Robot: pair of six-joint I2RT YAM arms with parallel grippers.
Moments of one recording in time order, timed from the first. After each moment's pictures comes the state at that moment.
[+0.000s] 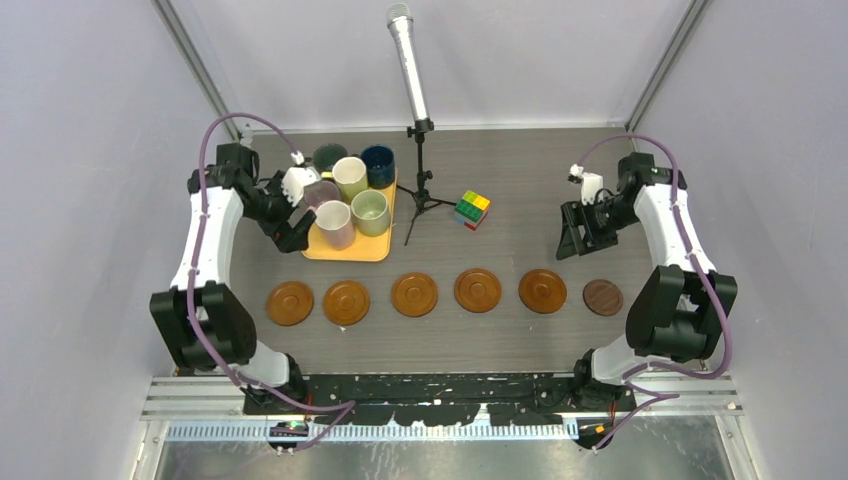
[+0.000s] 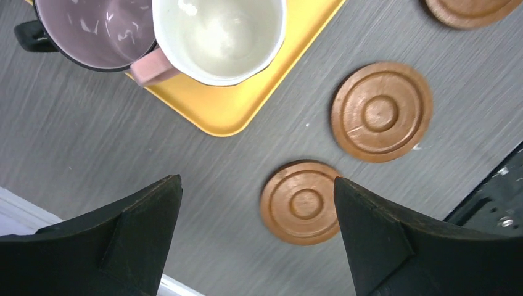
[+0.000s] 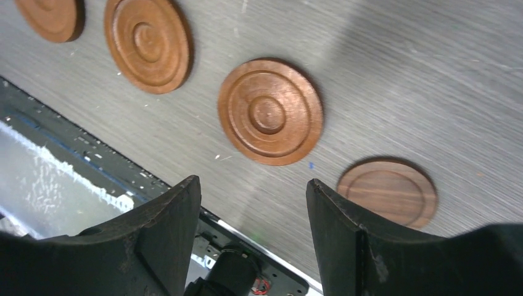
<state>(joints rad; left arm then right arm) 0.14 1.47 1.39 -1.15 0.53 0.96 -0.21 1.54 1.31 -1.20 -0.49 -0.50</state>
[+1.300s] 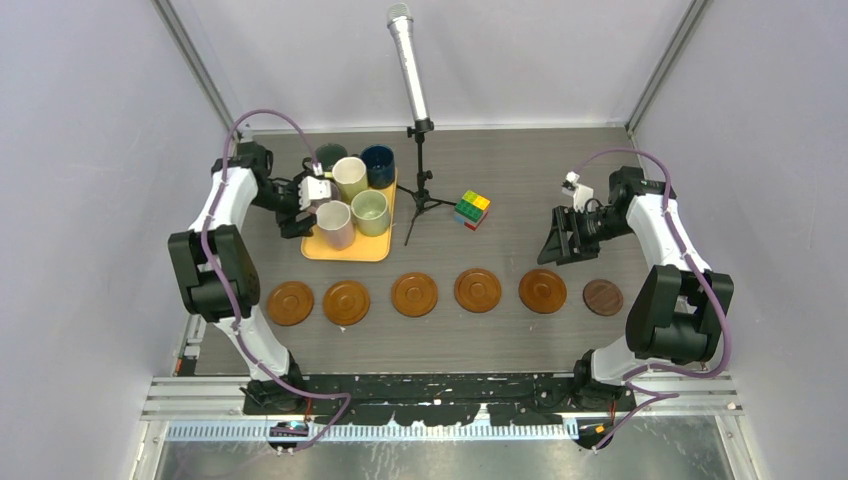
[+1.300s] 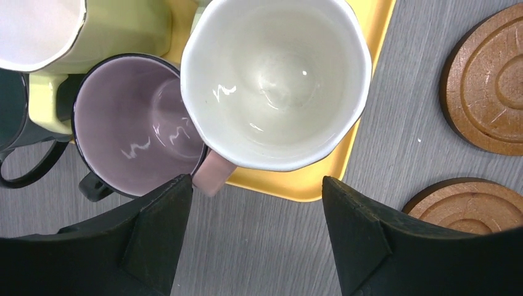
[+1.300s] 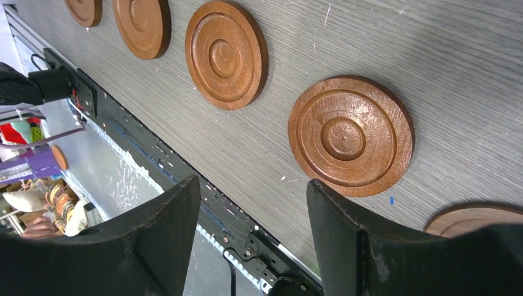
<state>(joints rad) 0.15 1.81 1.49 -1.05 0.66 1.57 -0.18 1.51 1.18 -1.14 -0.72 -0.37</state>
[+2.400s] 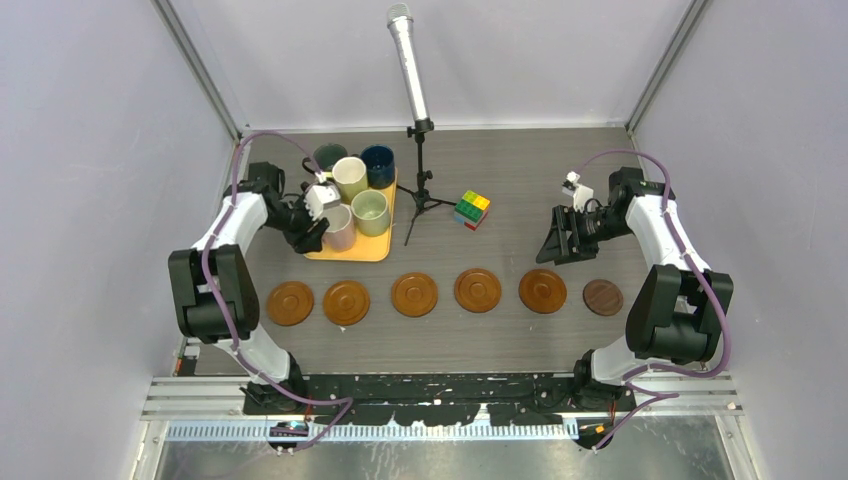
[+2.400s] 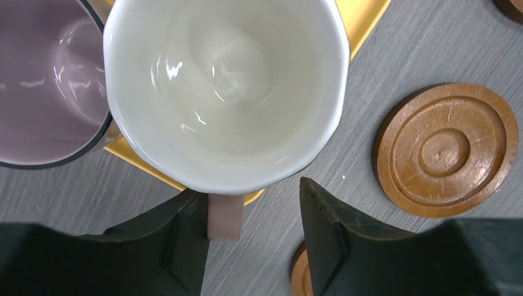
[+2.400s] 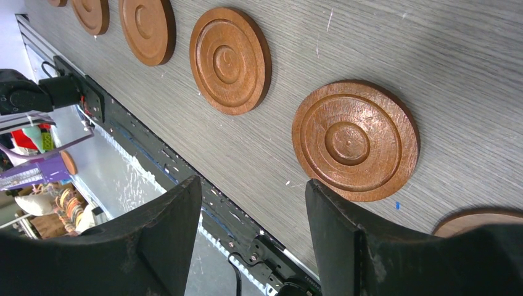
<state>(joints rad) 0.10 1.67 1.22 -0.84 0.57 1.10 -0.18 1.52 1.17 -1.11 -0.74 -0.34</state>
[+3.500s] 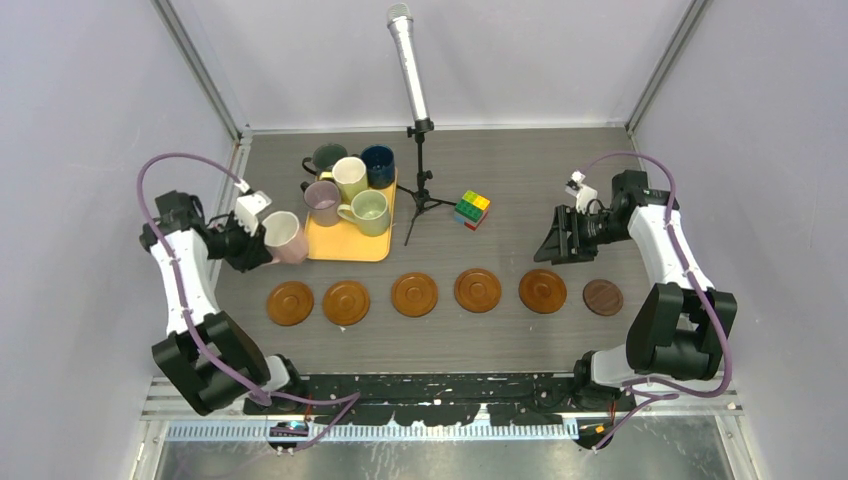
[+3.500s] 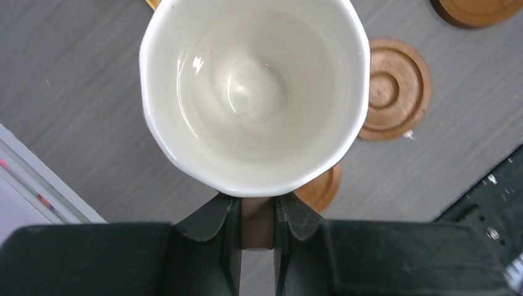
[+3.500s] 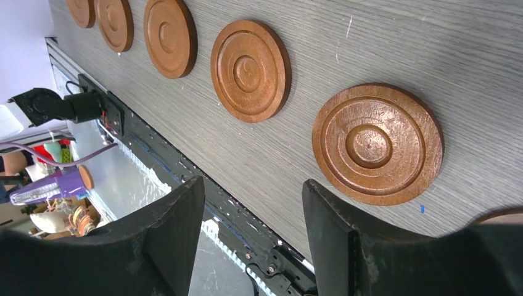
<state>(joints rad) 0.49 1.31 1.16 -1.10 0.73 1.12 -0.18 1.43 1.12 -1.08 -0.78 -0.26</state>
